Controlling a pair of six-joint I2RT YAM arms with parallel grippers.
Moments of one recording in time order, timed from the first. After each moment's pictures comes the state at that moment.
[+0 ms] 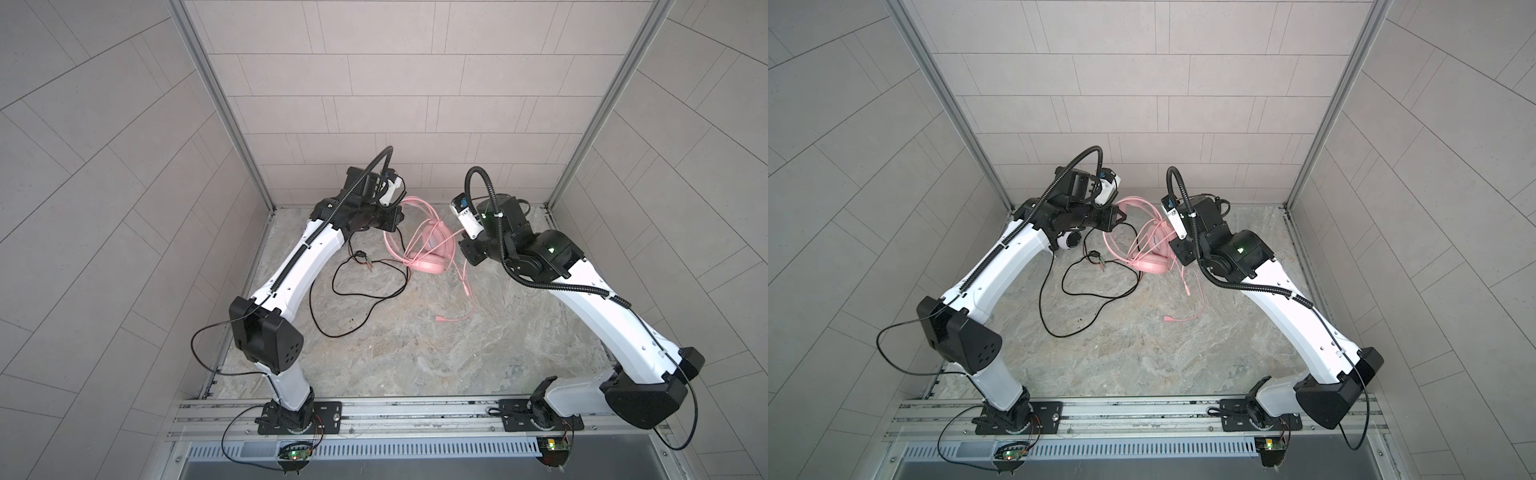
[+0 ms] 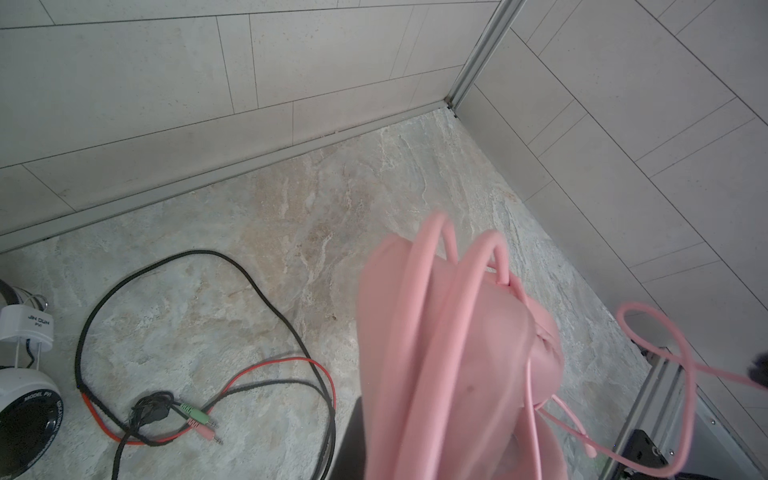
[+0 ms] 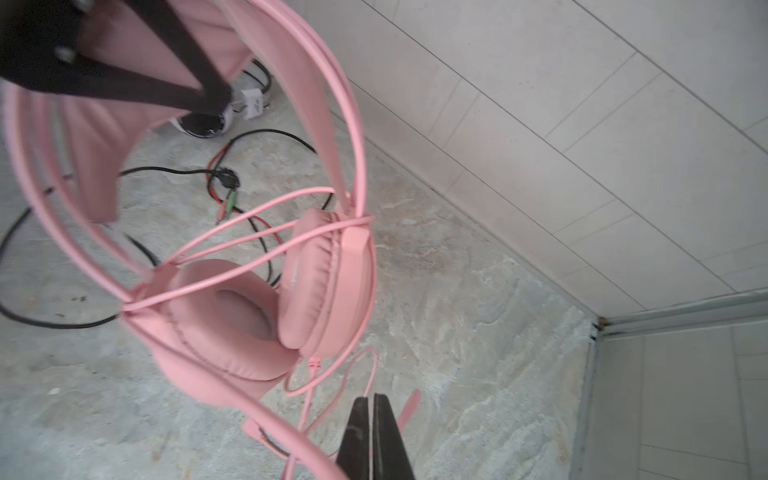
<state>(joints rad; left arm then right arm) -0.42 1.71 1.84 -0.79 0.35 -0.11 0.60 1.37 1.64 -0.94 0.31 -0.16</state>
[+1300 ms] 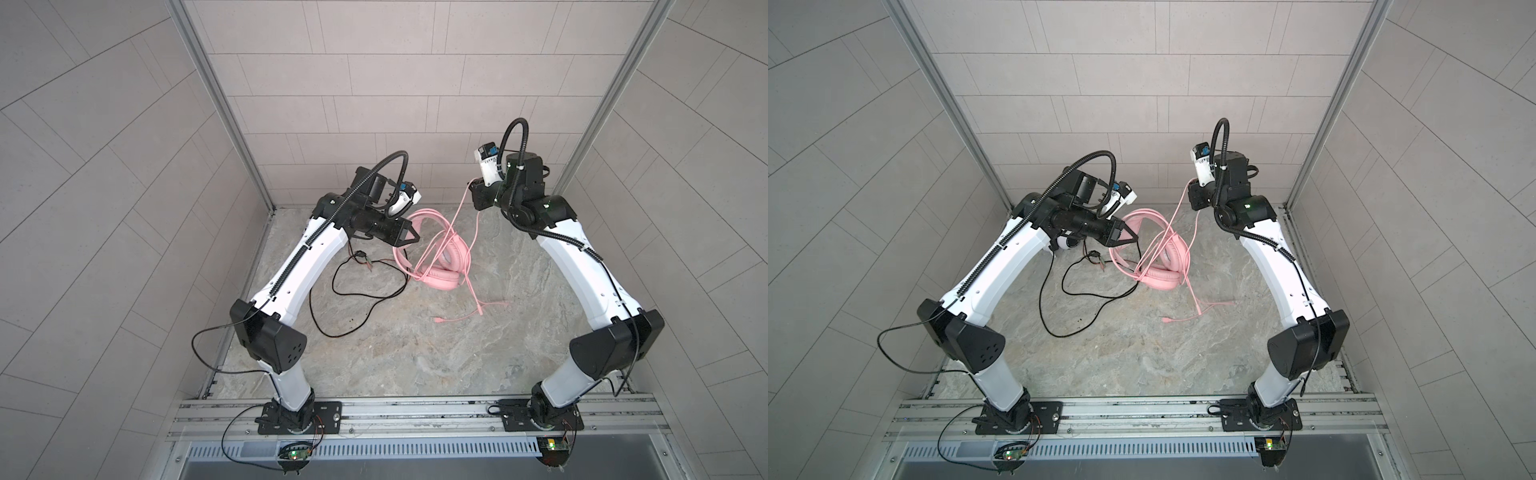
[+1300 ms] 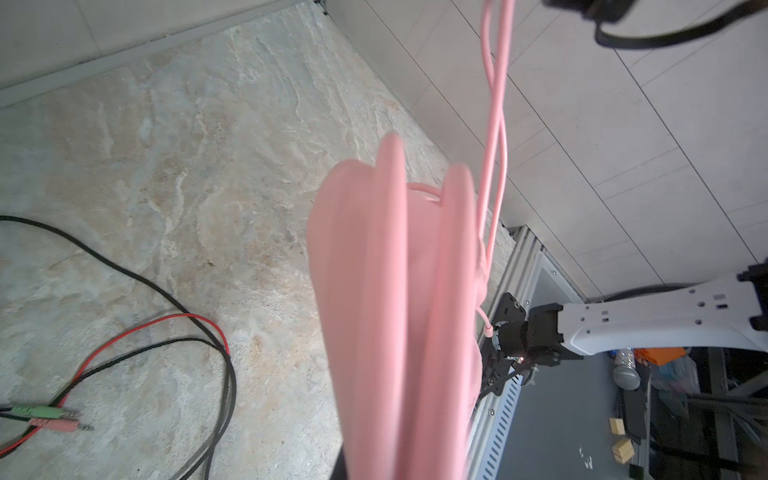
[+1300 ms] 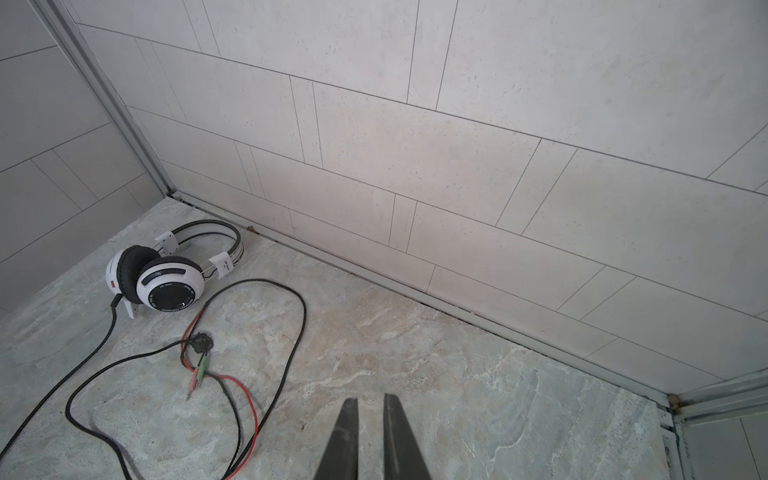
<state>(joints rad) -0.50 1.75 1.98 -1.10 0.65 0.01 0.24 1.66 1.85 -0.58 -0.10 -0.07</state>
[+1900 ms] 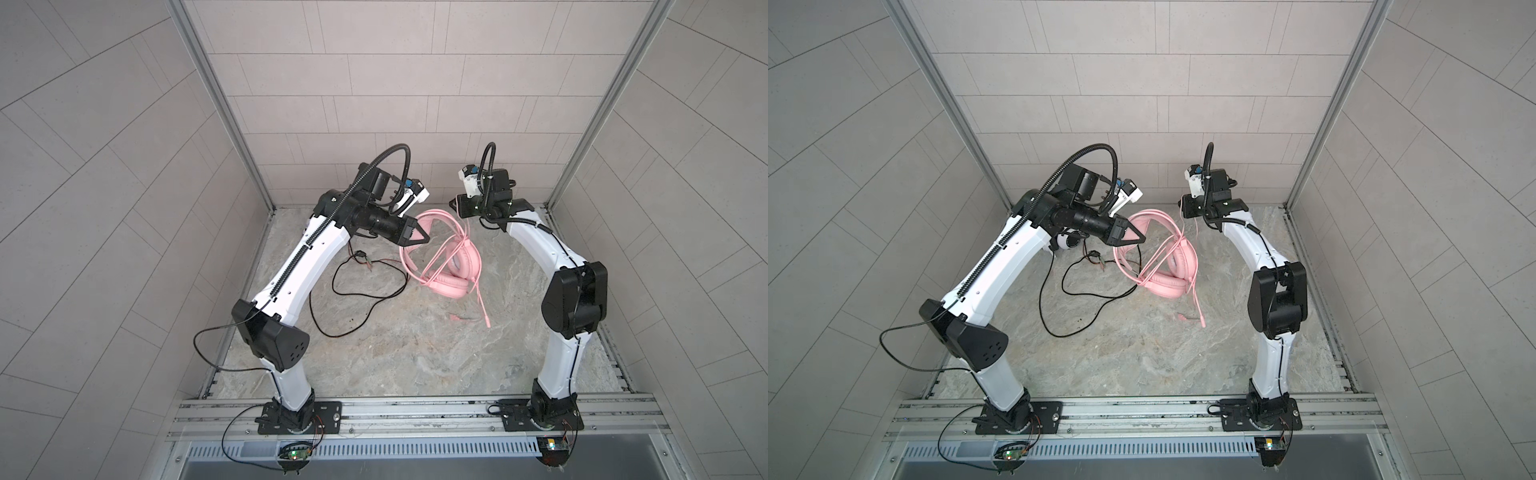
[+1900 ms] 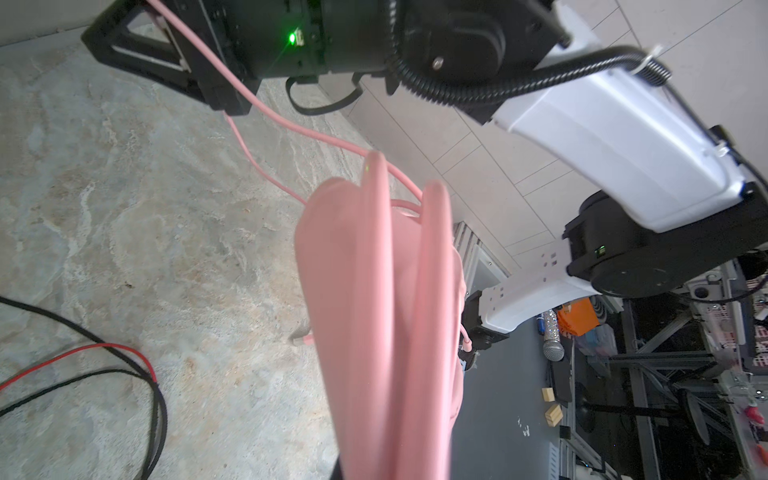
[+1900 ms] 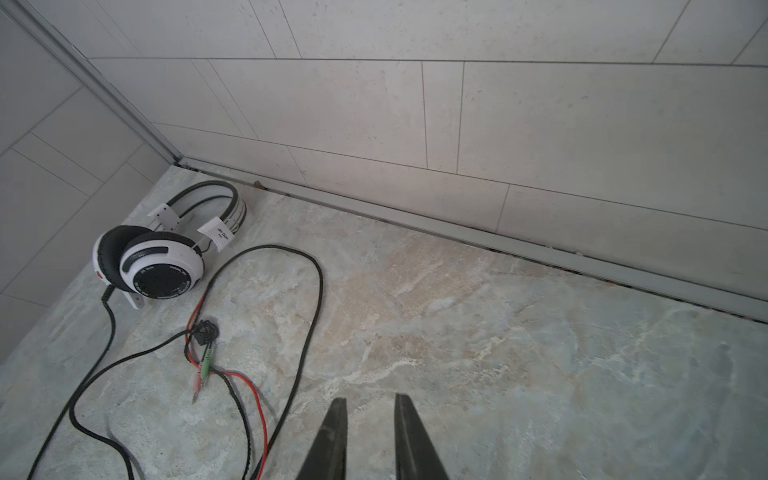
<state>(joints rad) -0.51 1.76 2.04 -1.09 0.81 -0.06 0.18 1.94 1.77 -0.40 -0.32 0.10</state>
